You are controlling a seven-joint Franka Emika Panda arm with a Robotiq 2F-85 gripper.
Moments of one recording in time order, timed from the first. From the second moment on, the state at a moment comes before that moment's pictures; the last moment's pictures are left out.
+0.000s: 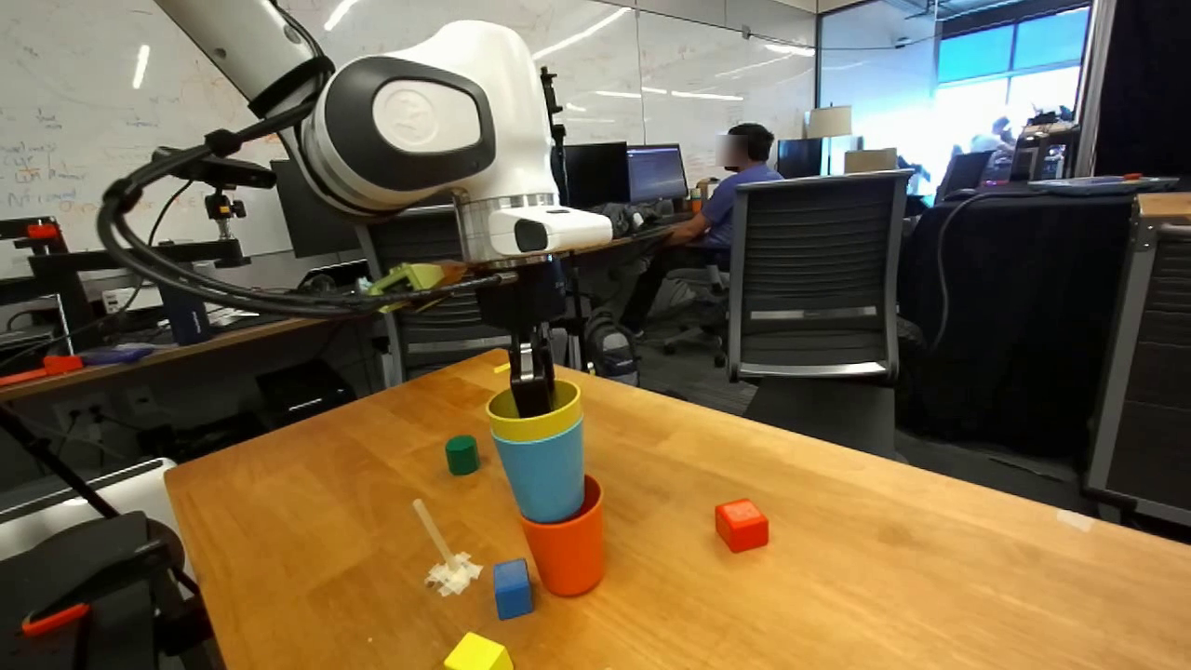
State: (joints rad) arm 0.03 0.26 -0.19 -2.29 -0.15 2.52 0.58
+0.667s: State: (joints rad) arm 0.03 0.31 -0.20 -2.32 -0.19 2.63 0.57
